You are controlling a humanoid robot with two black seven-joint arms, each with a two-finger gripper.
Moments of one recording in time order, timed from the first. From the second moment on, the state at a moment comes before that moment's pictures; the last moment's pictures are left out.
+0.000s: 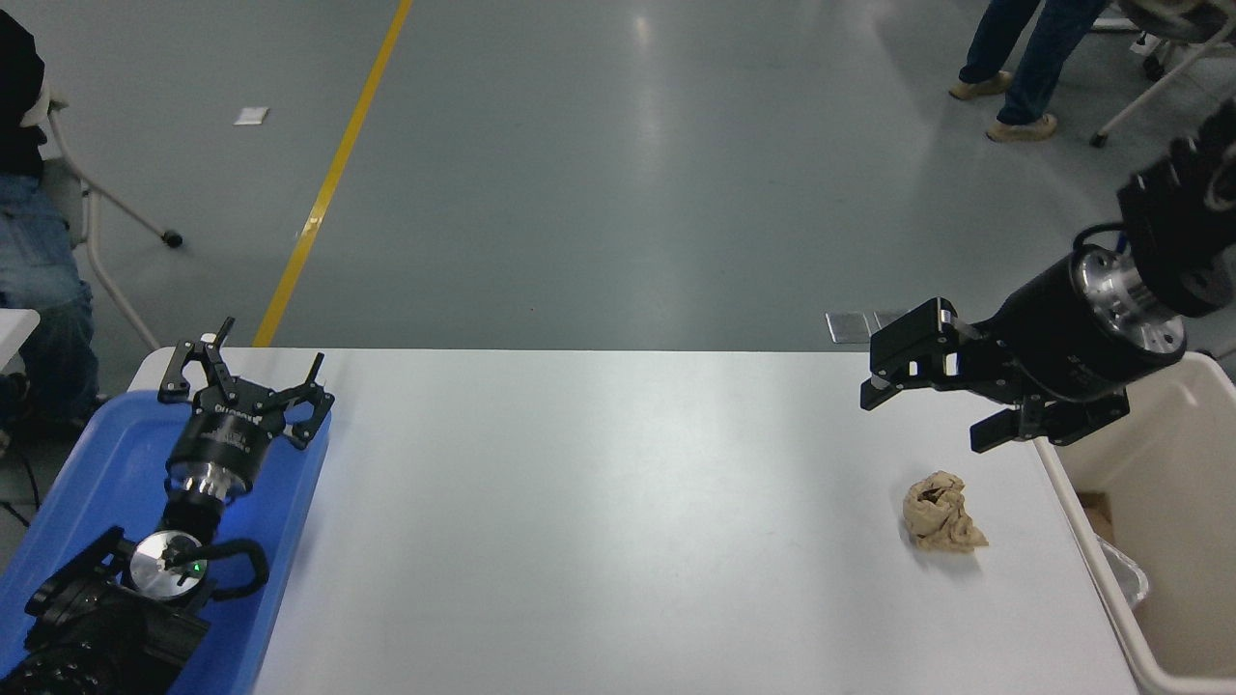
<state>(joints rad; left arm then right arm) -0.54 0.22 -1.14 -0.31 -0.10 -0.79 -0.16 2.20 -0.46 -1.46 1.61 0.09 0.50 0.10</state>
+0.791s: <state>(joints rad) -0.54 0.22 -1.14 -0.31 -0.10 -0.79 -0.16 1.32 -0.47 -1.11 1.11 0.11 0.05 0.10</state>
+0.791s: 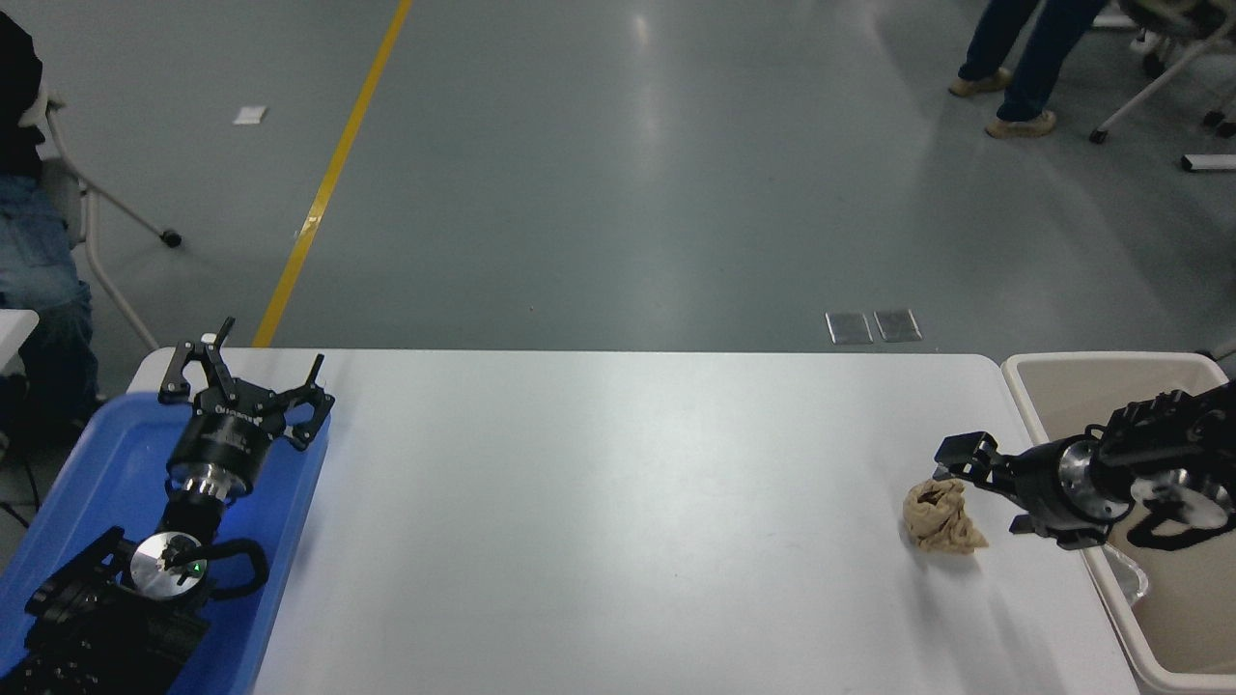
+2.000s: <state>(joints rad) -0.54 0.22 -1.14 -0.31 -0.10 -0.79 -0.16 1.15 -0.32 -1.06 0.90 0.07 -0.07 0.11</state>
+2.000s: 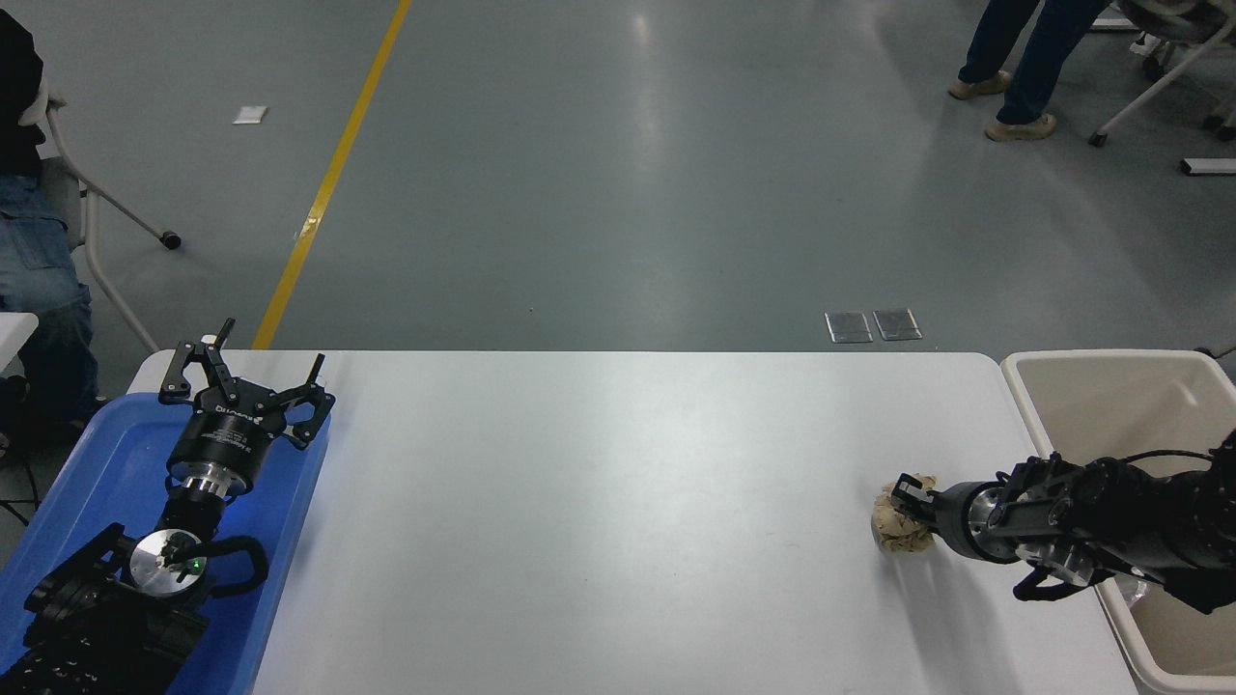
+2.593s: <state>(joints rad) -0.54 0.22 -1.14 -0.31 -0.10 -0.79 -0.16 1.71 -0.47 -1.33 1.43 -0.14 0.06 0.21</state>
